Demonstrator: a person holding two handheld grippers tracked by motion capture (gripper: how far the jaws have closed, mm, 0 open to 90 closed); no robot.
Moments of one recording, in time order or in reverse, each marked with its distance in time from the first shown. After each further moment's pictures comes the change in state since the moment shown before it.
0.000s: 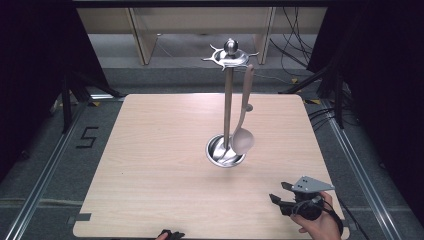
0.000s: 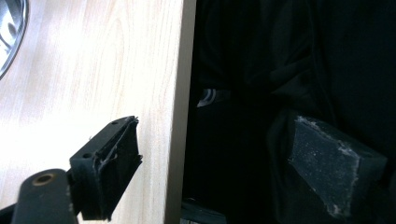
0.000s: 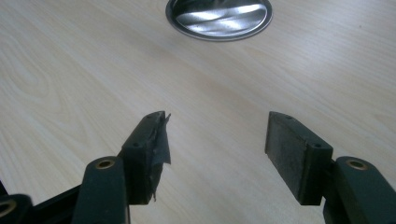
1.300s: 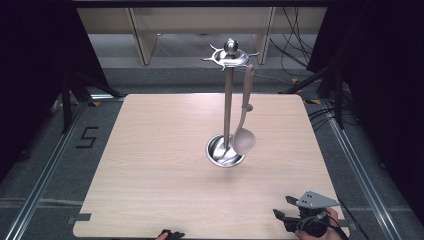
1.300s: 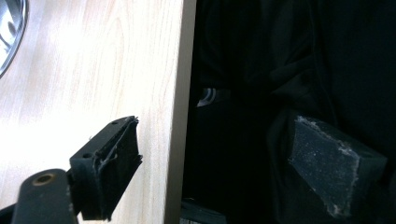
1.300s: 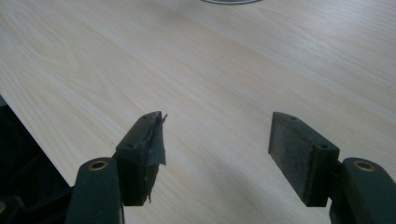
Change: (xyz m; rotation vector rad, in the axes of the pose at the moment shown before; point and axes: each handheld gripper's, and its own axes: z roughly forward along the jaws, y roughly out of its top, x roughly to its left) left arm 0.000 0.000 0.001 -0.008 0.012 -0.001; right arm 0.013 -0.030 -0.013 0.035 0.022 0.015
